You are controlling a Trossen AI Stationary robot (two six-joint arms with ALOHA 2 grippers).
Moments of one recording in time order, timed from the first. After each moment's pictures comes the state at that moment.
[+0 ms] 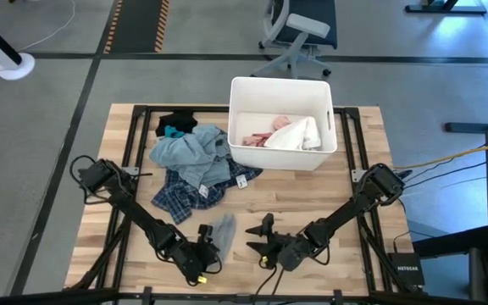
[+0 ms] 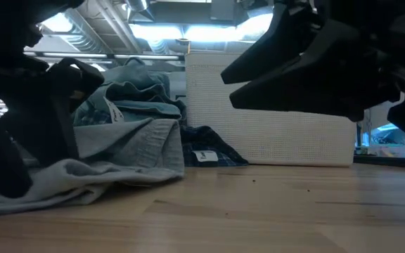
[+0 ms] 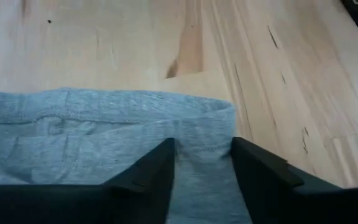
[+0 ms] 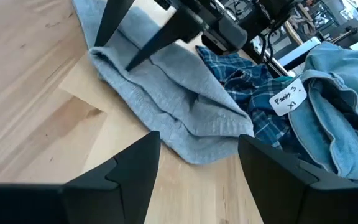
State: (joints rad) left arm -0.73 1.87 0.95 0.01 -0.44 -0.39; right arm 0.65 1.97 0.98 0.40 0.75 -0.29
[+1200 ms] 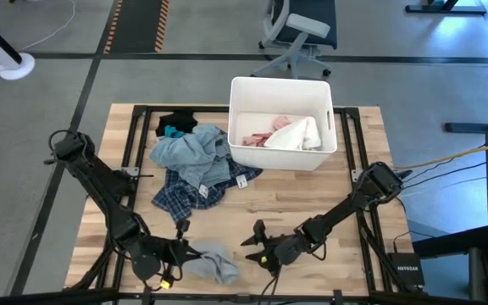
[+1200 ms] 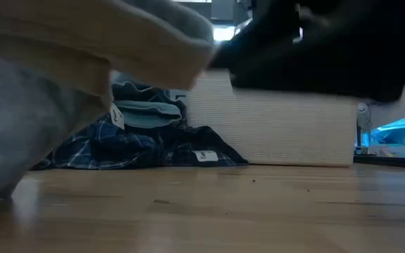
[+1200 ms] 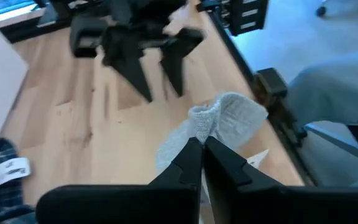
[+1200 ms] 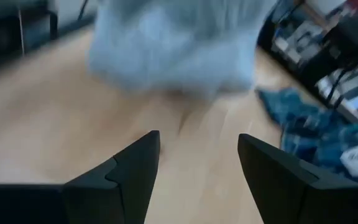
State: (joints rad) left arm -0.88 1.47 0.99 -0.22 -0.67 -0.30; right arm 0.62 1.97 0.98 0.48 0.42 -0.37
